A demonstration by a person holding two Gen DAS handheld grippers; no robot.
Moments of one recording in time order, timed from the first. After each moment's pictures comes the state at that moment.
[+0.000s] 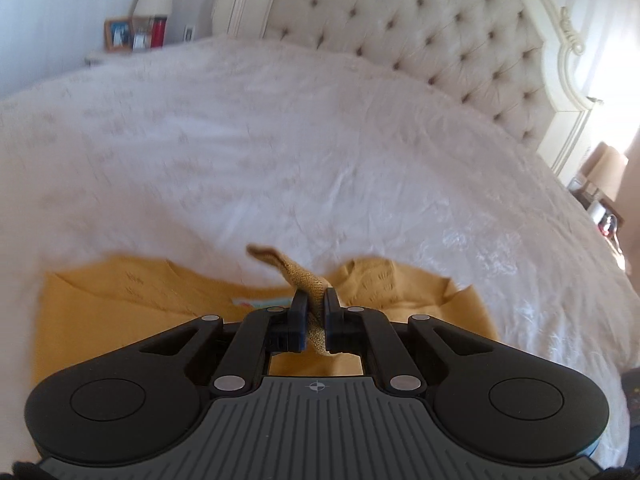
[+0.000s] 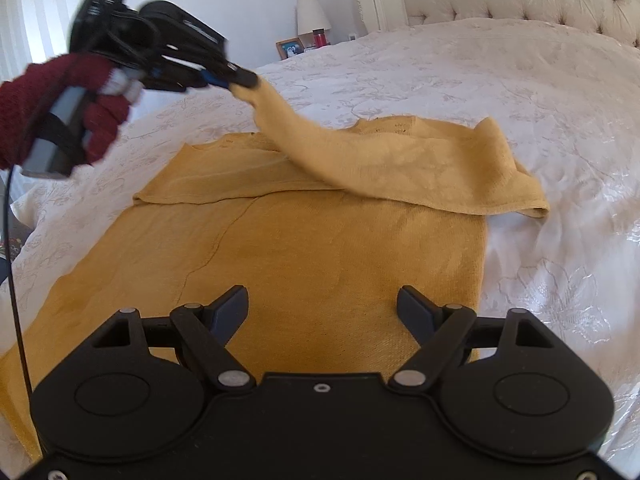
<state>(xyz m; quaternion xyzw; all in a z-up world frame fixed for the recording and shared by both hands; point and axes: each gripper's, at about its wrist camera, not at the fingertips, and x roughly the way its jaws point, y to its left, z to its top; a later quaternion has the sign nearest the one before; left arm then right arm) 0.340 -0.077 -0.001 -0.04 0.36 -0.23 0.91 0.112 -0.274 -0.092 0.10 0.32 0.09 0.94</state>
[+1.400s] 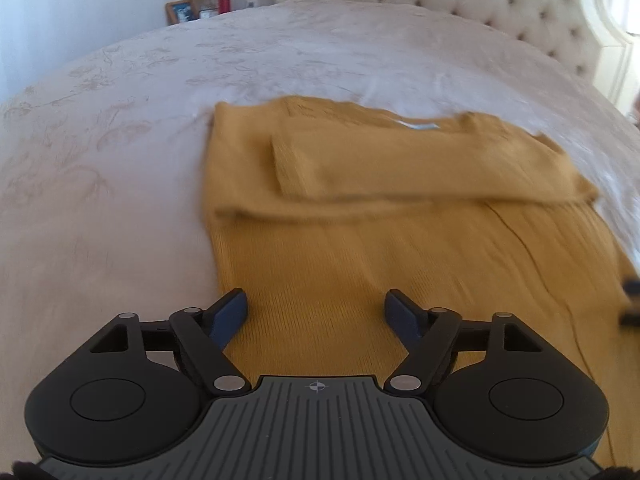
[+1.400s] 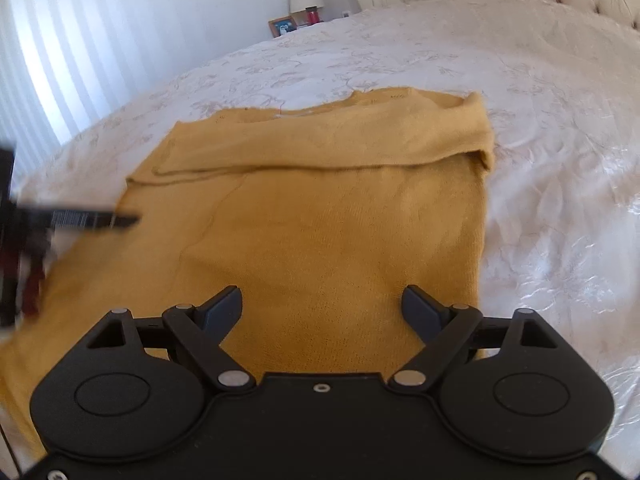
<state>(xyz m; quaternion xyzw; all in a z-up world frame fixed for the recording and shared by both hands) 0.230 0.035 -0.095 0.04 0.39 -0.15 0.91 0.115 -0.283 -0.094 0.10 0.35 0.09 0.93</state>
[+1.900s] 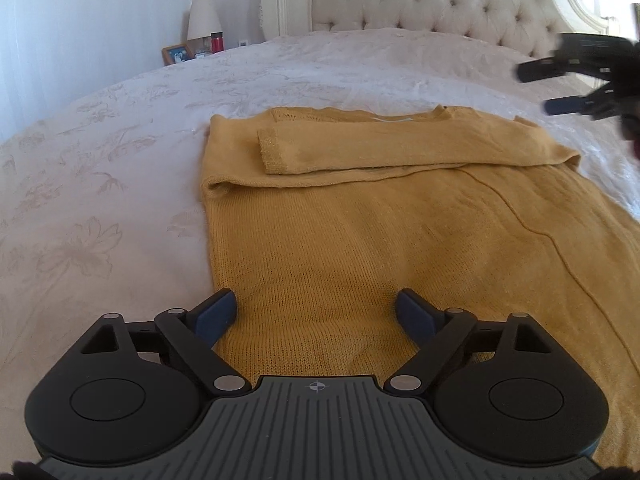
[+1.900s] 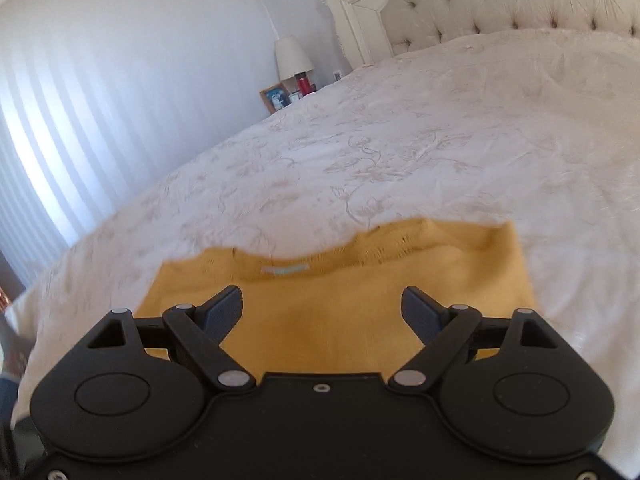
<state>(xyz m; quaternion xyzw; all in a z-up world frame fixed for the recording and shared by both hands) 0.194 0.024 -0.114 0.08 0.32 -0.14 0.93 0.243 -0.303 -0.055 0.18 0.27 0.09 0.94</state>
